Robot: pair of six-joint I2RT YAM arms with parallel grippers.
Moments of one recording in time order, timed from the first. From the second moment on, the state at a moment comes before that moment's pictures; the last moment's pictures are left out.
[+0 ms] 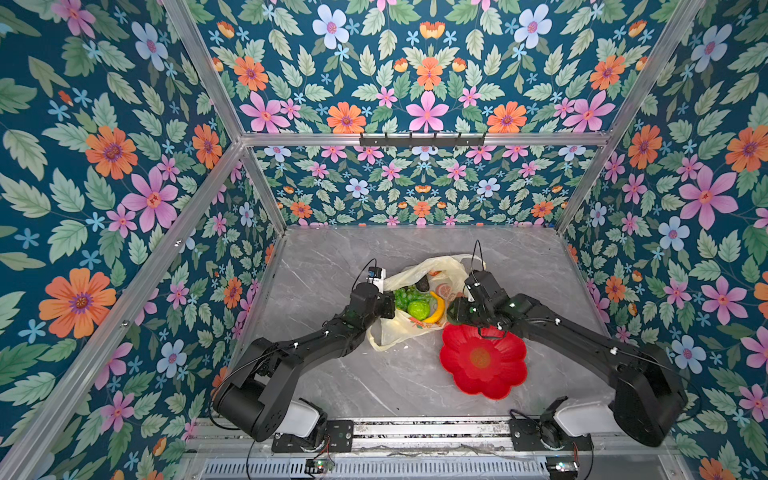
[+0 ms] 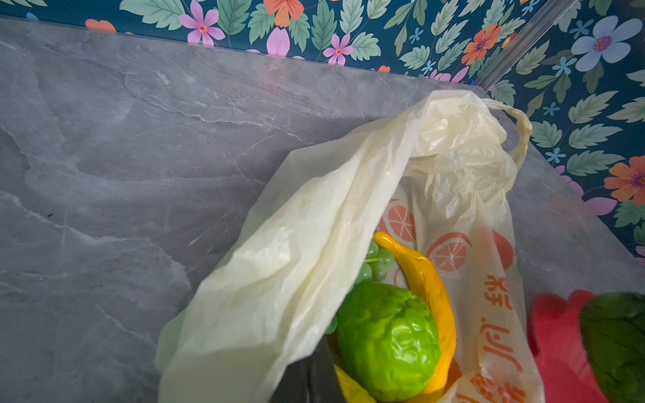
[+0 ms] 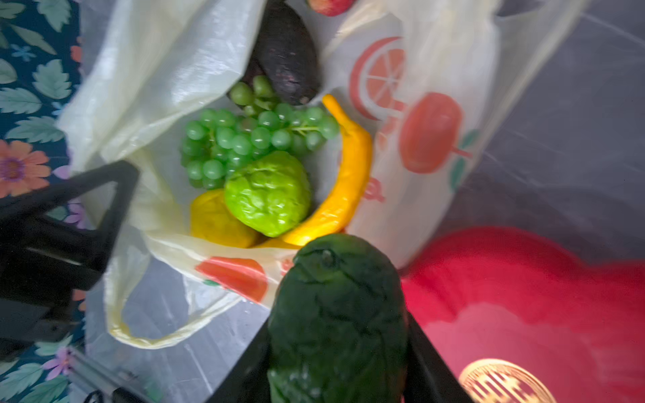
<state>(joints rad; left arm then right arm) -0.56 1.43 0.61 0.36 -0.02 -0.35 0.63 1.33 0.91 -0.51 -0.02 0.76</state>
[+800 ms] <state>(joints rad) -0.56 1.43 0.61 0.36 -0.04 -0.34 0.64 1.21 0.59 -0.40 0.11 0.79</state>
